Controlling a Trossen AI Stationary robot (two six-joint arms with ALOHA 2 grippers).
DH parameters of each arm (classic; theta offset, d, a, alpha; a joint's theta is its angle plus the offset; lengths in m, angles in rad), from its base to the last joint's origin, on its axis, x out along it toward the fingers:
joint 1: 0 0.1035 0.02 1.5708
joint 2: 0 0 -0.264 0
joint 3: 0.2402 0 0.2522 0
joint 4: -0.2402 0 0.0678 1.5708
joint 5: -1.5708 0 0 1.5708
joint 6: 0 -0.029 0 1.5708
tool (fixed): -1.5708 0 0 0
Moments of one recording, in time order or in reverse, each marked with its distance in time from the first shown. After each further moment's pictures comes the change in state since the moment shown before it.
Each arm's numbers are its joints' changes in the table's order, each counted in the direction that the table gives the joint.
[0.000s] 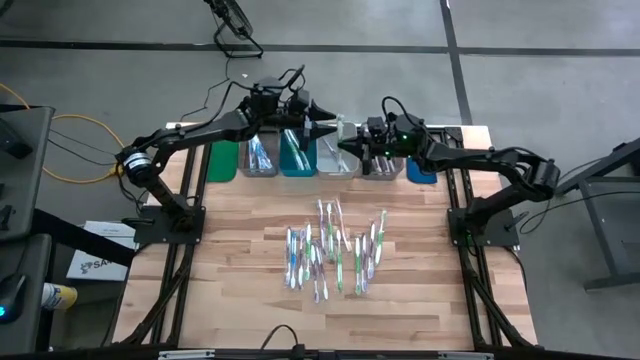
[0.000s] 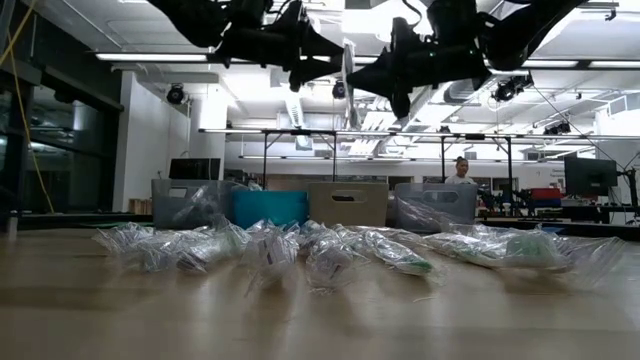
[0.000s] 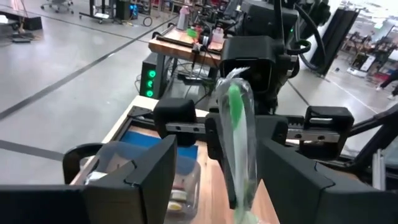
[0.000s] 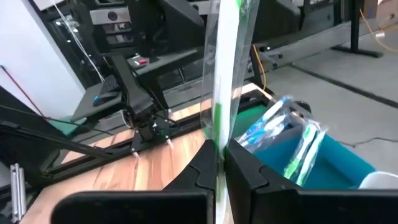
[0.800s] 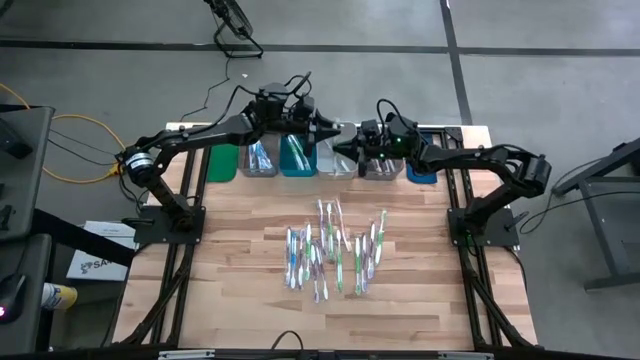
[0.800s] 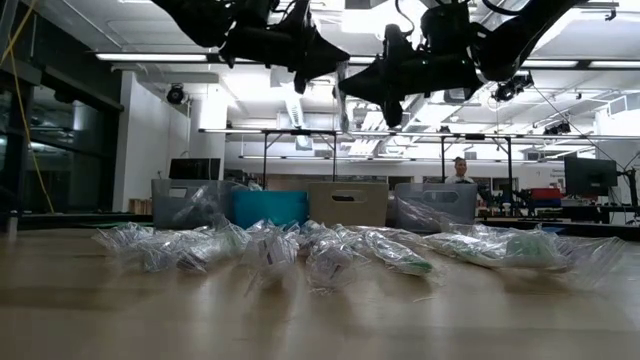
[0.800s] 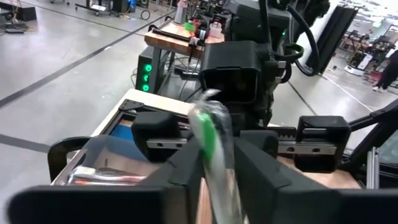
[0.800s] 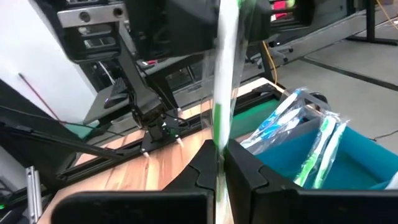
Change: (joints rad) left arm -0.044 -0.014 -0.001 -0.001 -0.035 0.017; right arm 0.017 -0.074 0.000 0.085 -0.024 -0.062
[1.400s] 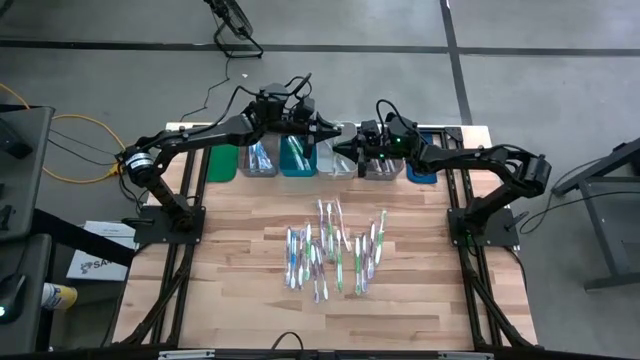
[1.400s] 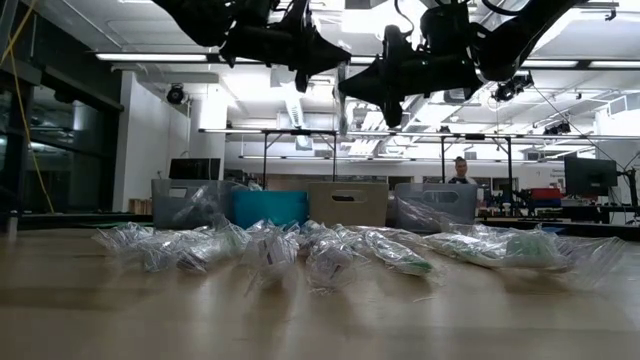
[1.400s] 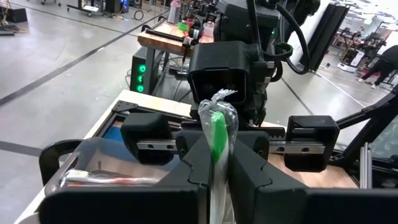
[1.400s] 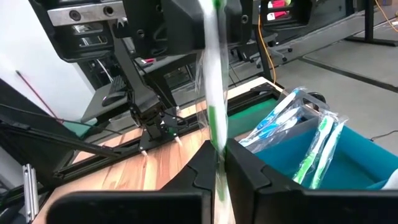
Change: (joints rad) left arm 0.000 0.000 0.000 -0.001 0.010 -0.022; right arm 0.005 0.000 0.000 -0.002 0.001 0.004
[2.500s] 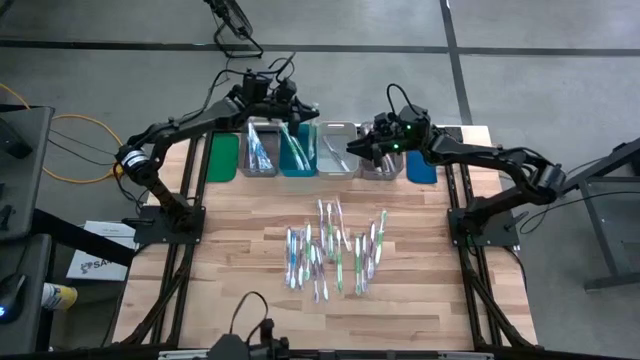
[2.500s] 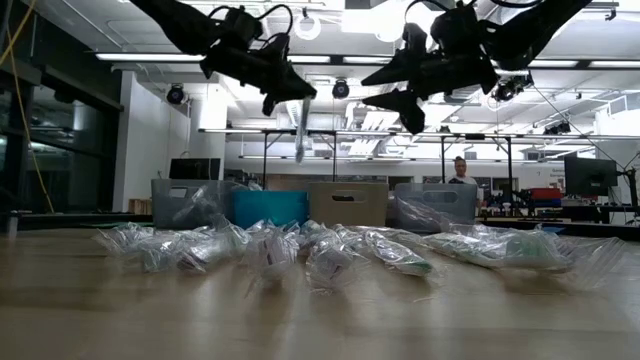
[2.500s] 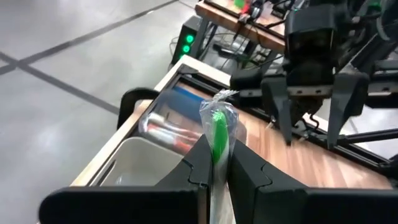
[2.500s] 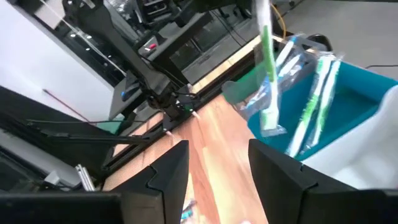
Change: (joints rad) left arm 0.213 0.021 -0.001 -0.215 0.036 0.012; right arm -0.135 0.118 0.000 -0.269 -0.191 -0.174
